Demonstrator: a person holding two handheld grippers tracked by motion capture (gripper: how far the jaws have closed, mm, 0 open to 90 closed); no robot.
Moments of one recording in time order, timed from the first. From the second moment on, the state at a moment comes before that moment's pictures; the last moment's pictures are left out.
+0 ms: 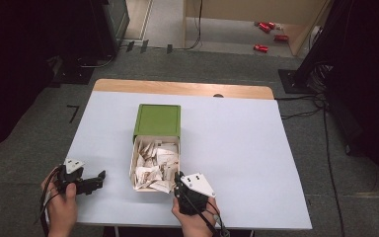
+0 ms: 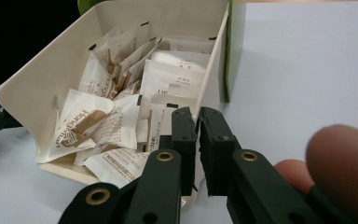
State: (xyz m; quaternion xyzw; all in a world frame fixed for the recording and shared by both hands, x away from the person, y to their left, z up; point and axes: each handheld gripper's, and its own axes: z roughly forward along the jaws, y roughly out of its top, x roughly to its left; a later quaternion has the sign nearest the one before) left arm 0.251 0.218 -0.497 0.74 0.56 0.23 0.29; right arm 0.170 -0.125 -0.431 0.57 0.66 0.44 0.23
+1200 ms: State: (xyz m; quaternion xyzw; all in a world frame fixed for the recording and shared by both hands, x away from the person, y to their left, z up) left arm 0.251 0.218 -0.497 0.74 0.56 0.23 0.29; right arm 0.188 -0.125 -0.378 0.54 0.65 0.47 0.26
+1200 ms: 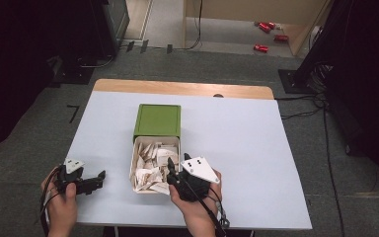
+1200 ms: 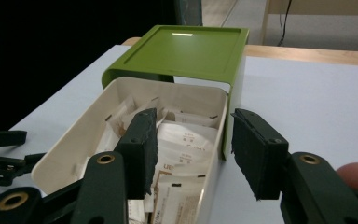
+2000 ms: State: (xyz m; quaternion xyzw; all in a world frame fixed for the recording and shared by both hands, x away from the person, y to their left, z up) left arm 0.251 0.218 -0.498 0.74 0.56 0.23 0.29; right arm 0.194 -0.064 -0.417 0.51 0.71 0.45 0.21
